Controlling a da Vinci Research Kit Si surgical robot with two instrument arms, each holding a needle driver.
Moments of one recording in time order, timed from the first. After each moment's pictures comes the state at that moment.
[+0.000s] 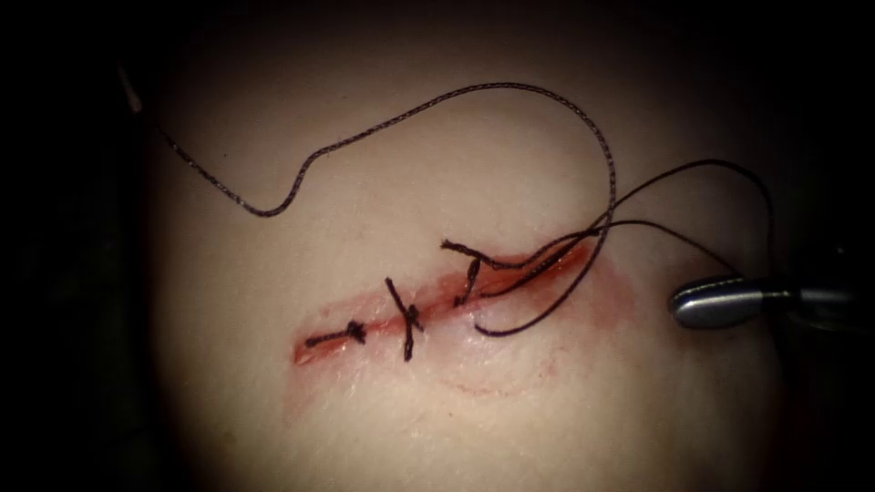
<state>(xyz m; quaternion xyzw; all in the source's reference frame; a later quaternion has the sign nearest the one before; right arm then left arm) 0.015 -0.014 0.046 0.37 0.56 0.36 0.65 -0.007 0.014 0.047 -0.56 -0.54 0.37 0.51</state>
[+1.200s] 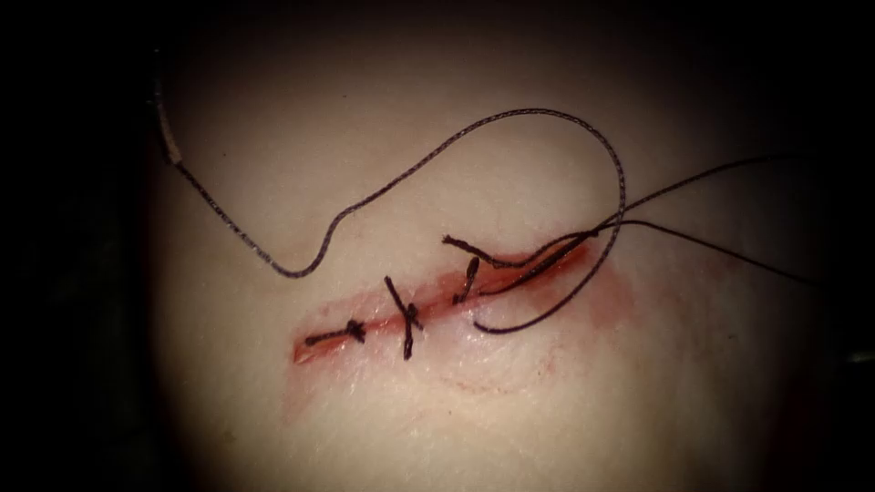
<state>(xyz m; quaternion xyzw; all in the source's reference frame) 0.007 -0.014 0.040 0.20 0.48 0.22 0.83 -0.008 0.014 0.047 -0.55 -0.53 0.38 0.52</state>
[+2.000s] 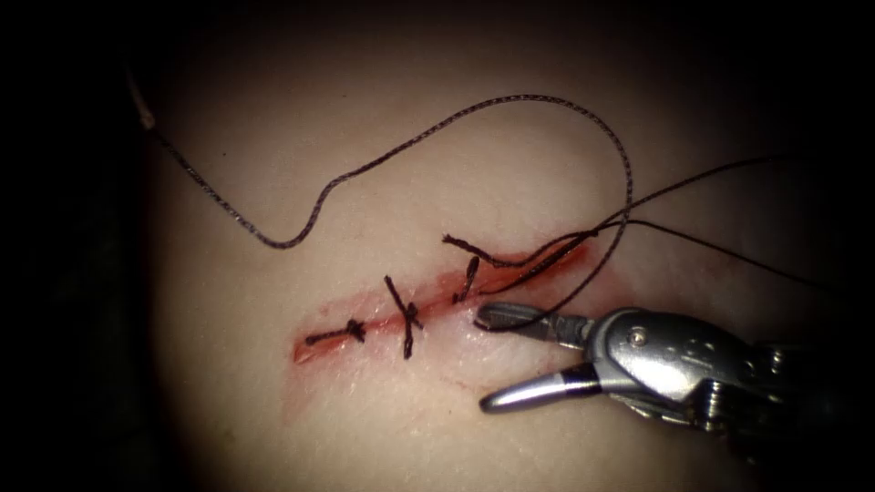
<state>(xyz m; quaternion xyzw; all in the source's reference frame) 0.026 -0.021 0.049 0.24 0.65 0.18 0.70 -0.008 0.015 0.044 -0.60 -0.51 0.37 0.49</state>
